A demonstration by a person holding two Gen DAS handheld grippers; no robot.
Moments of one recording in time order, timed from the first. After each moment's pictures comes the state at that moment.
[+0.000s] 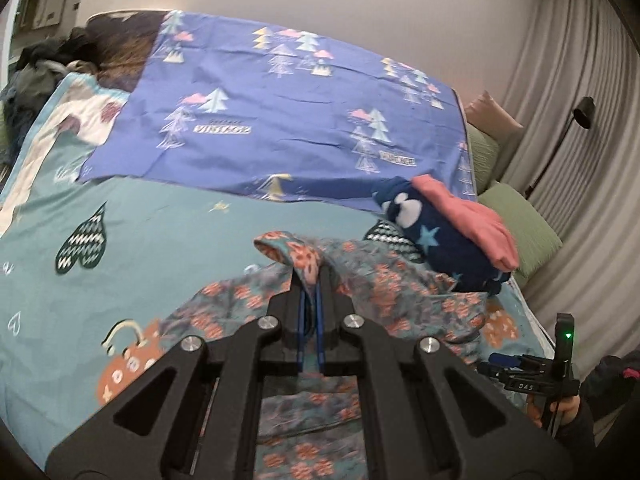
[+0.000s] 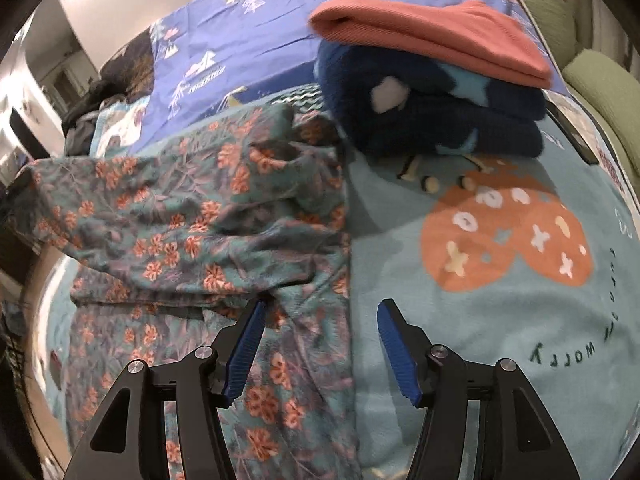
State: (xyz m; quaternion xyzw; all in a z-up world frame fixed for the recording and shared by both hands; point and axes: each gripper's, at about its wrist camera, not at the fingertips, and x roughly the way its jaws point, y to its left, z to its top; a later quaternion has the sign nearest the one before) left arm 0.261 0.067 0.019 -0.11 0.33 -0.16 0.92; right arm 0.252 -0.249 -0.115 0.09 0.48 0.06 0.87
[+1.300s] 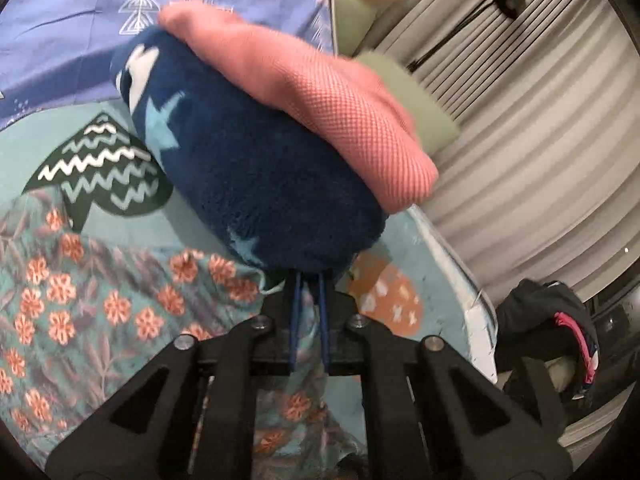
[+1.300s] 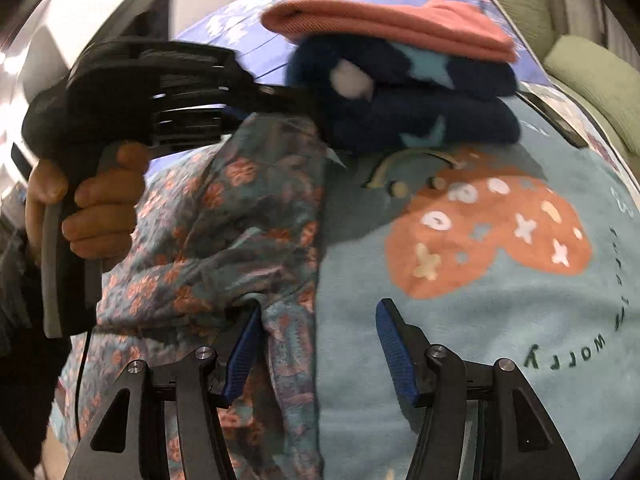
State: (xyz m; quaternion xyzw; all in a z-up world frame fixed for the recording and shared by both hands) left arm 0.371 -0.245 -0.054 -0.09 0.48 -0.45 0.75; right arm 0.230 -0.307 -0.127 0.16 0.42 0.02 0.89
